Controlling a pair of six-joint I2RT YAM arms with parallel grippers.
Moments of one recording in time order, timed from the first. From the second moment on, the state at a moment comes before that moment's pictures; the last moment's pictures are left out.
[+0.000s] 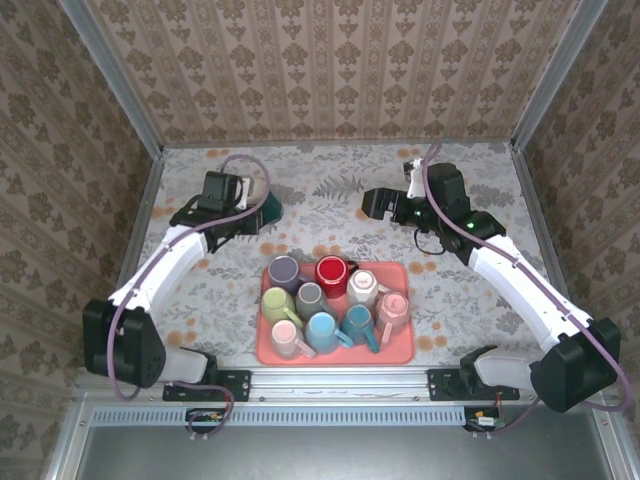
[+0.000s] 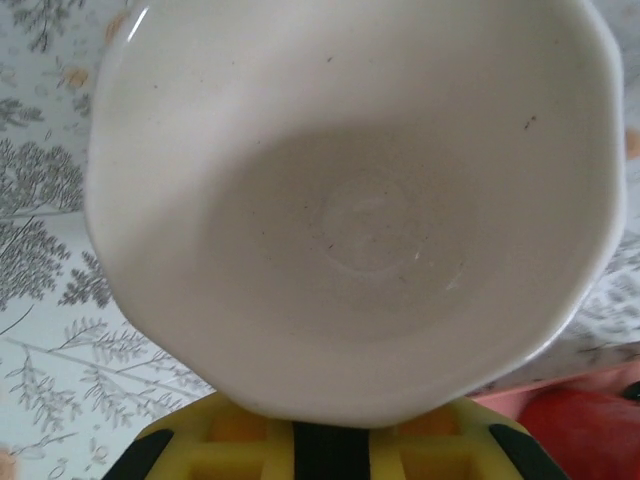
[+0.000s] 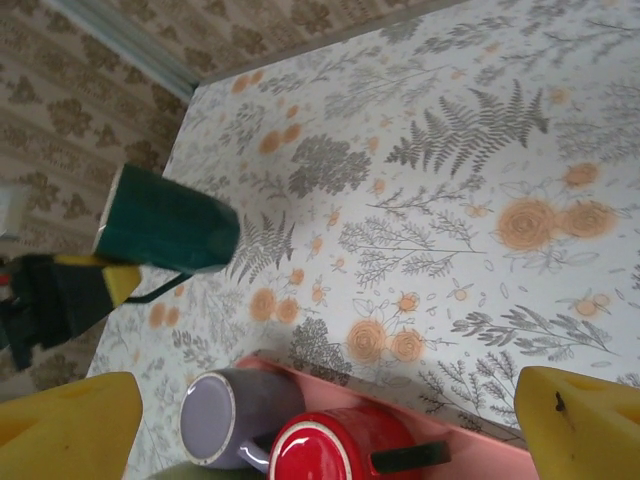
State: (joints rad) left arm -0.33 1.38 1.09 -0.59 0.06 -0.19; right arm 0.38 1.24 1.10 -0.40 -0.26 0.52
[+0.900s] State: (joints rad) left arm -0.38 1.83 1.46 -0.68 -0.15 -0.11; right arm 0.45 1.26 1.10 -0.48 -0.16 0.37
